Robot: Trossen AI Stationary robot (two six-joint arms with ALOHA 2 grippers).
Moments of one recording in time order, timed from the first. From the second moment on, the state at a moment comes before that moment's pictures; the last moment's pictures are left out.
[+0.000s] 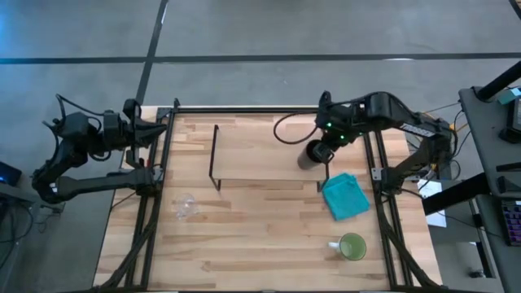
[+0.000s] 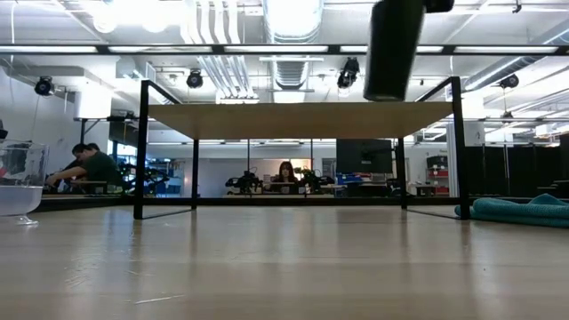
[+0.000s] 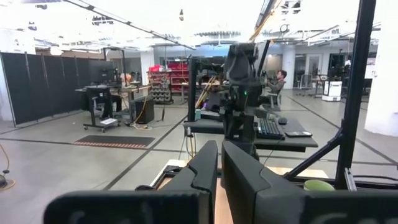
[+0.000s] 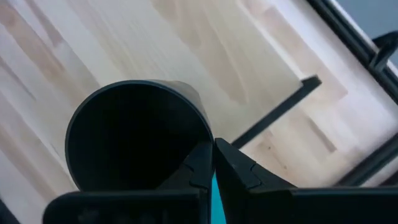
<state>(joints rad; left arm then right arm) 0.30 0.45 0.96 -0.41 0.09 0.01 -0.12 1.49 1.83 -1.57 0.13 0.54</state>
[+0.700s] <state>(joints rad) 0.30 0.57 0.96 -0.36 0.05 0.01 -0.21 1.49 1.79 -1.57 0.12 0.38</state>
